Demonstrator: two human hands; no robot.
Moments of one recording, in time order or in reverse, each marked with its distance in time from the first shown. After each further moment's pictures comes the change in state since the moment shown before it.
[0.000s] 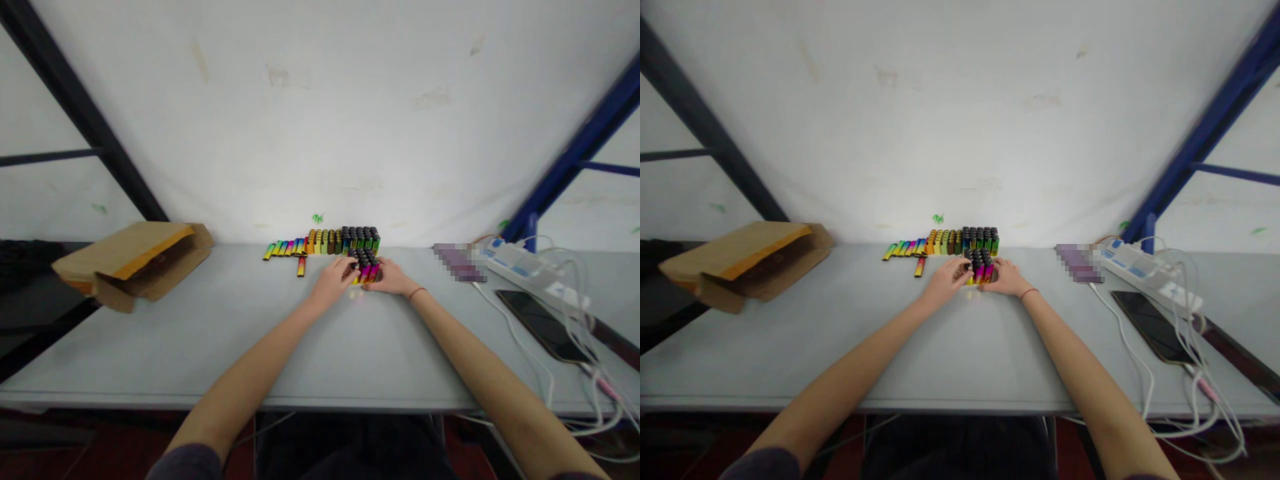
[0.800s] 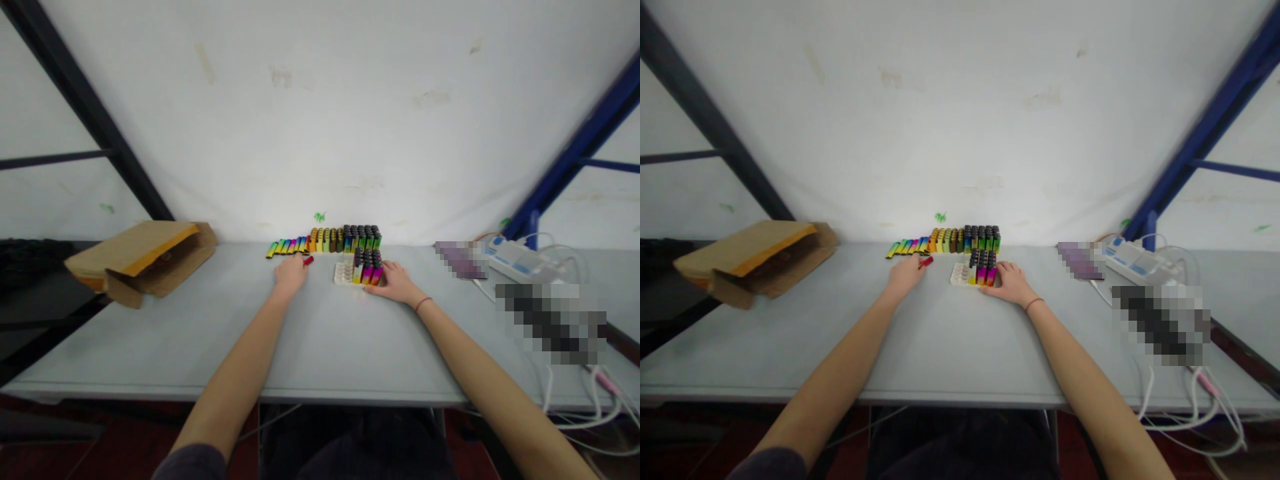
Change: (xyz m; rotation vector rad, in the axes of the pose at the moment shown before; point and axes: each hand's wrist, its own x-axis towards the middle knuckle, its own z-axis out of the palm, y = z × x) left_hand -0.005 -0.042 -0.072 0.560 -0.095 -0.704; right_hand -0.027 -0.007 0.001 -0.013 0.068 0.019
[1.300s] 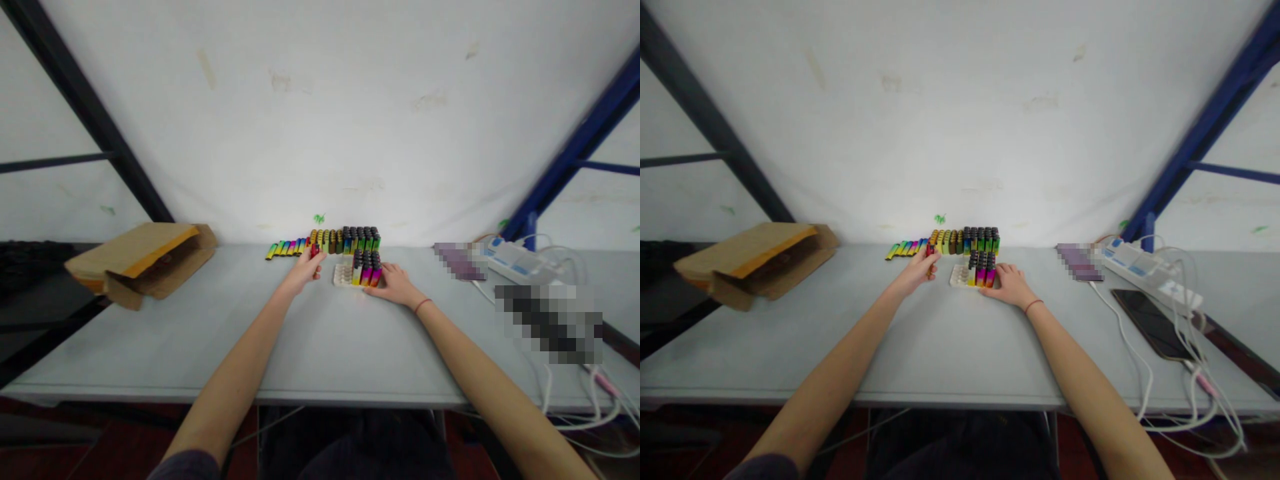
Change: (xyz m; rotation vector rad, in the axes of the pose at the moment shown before) left_hand -0.008 0.032 -0.006 -1.233 -0.272 -0.092; right_hand -0.002 -0.003 -0.003 -0.016 -0.017 -0.006
